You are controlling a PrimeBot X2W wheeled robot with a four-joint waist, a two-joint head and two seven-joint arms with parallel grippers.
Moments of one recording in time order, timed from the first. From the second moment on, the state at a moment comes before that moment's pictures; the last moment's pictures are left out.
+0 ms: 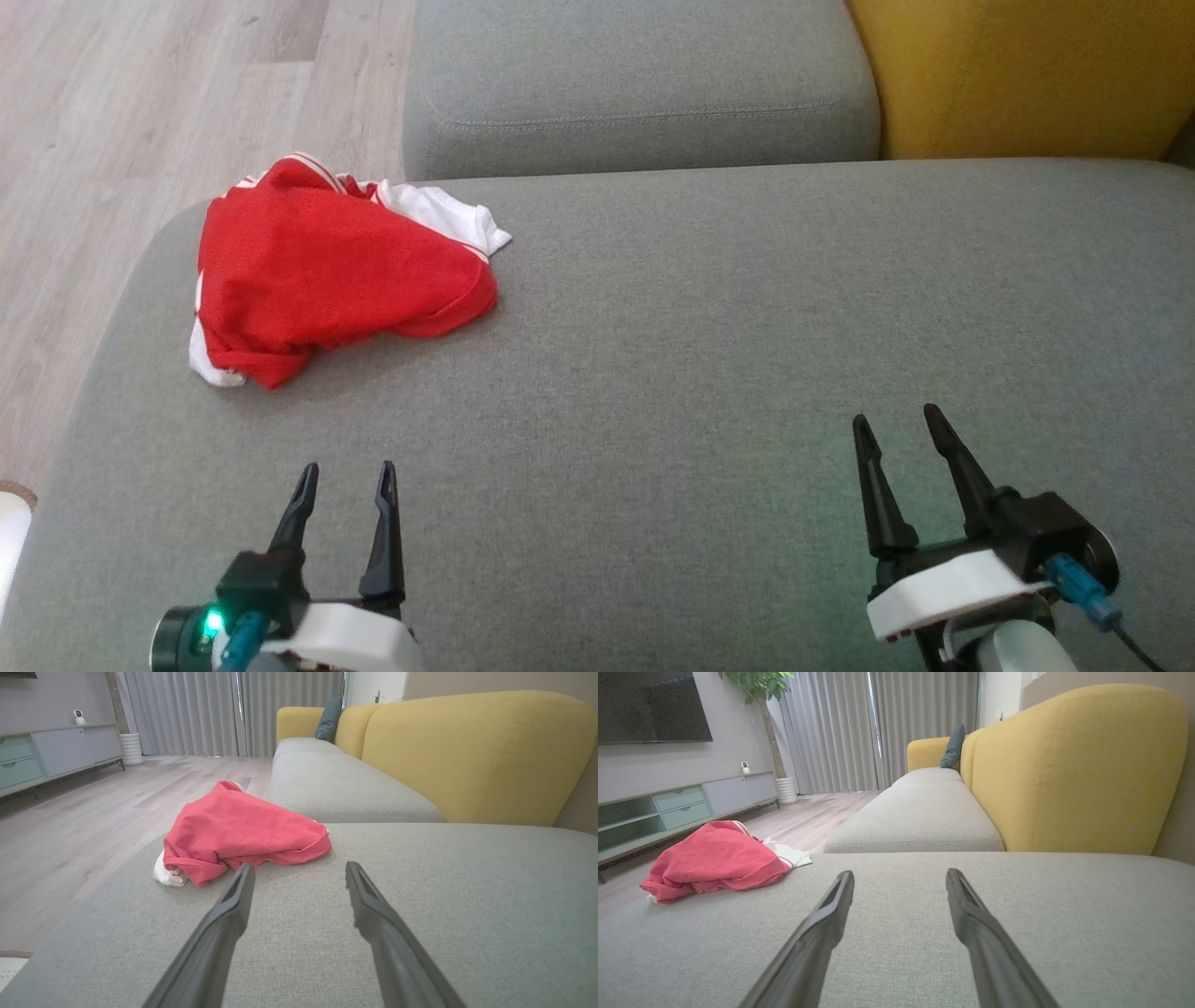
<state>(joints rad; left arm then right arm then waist) 0.13 0.08 -0.20 0.12 -0.14 0.10 -0.24 0.01 -0.04 0.11 0.26 0.12 0.12 -0.23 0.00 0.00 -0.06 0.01</state>
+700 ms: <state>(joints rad) 0.14 0.08 -0.19 0.11 -0.08 0.11 -0.25 0.01 -0.04 0.09 0.26 0.06 0.12 -0.25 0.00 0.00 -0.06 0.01</state>
